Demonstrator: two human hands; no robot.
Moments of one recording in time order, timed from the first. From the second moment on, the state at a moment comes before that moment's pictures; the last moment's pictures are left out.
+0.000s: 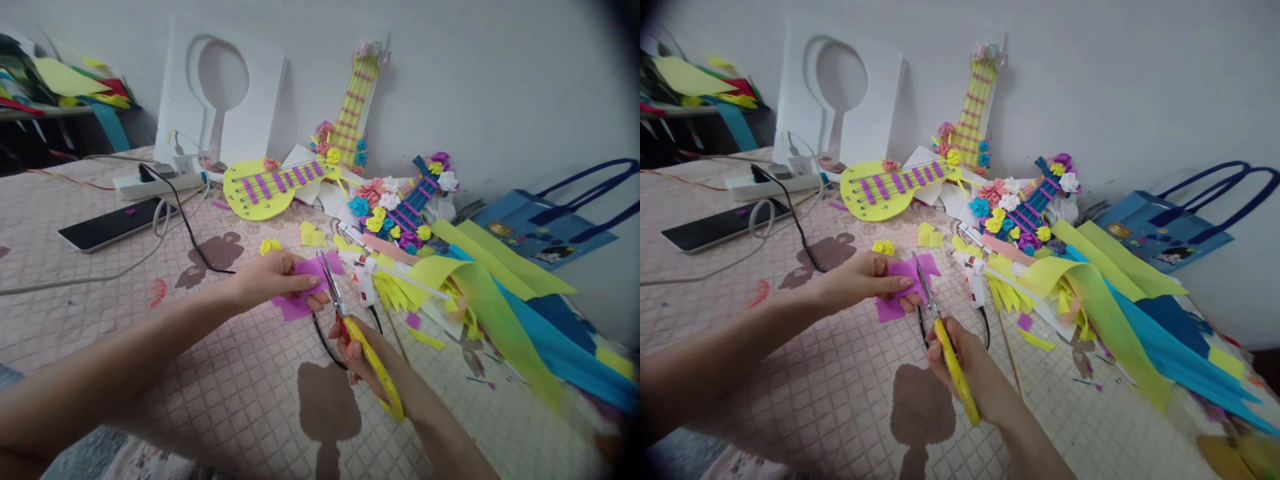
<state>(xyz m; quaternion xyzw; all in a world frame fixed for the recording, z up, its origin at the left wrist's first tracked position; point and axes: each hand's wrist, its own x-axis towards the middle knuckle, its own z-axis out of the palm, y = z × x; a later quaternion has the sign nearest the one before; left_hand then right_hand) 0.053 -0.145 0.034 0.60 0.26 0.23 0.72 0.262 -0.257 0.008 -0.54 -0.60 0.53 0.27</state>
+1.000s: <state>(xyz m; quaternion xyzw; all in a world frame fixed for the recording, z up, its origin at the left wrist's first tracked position) 0.061 -0.149 0.025 0.59 0.26 0.21 0.74 0.256 -0.251 0.003 -0.60 -0.50 0.54 0.30</state>
